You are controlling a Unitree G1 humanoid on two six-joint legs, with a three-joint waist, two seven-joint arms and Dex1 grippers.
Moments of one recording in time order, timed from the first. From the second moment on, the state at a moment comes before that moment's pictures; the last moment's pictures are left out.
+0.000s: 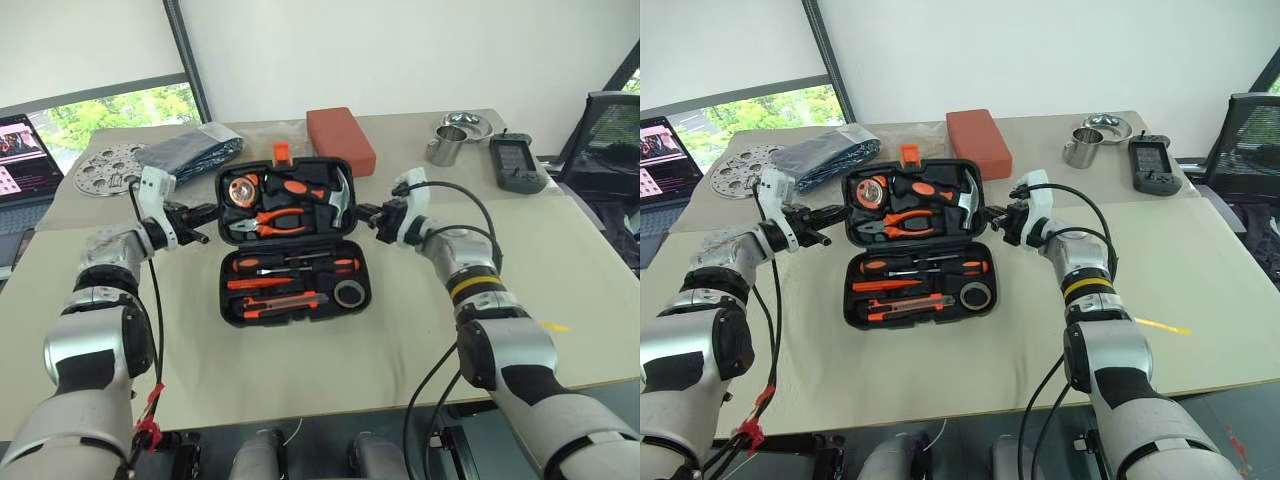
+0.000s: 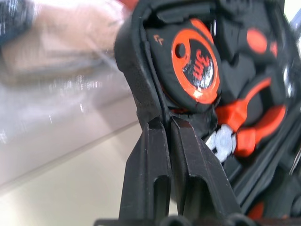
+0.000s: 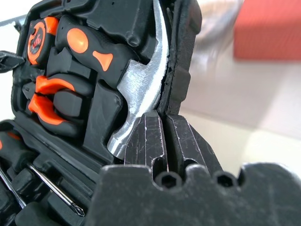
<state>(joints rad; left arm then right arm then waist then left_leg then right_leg) -1.03 0.61 0.19 1.23 -0.12 -0.05 -1.08 -1.02 -0.26 -0.12 1.03 0.21 0.04 0.83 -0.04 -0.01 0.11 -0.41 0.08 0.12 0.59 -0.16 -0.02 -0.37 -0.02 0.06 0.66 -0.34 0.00</state>
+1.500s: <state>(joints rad) -0.58 0.69 0.23 0.90 -0.14 0.12 -1.25 -0.26 -0.72 0.13 -0.17 0.69 0.55 0.87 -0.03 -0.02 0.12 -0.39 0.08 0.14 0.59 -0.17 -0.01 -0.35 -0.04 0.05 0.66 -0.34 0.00</state>
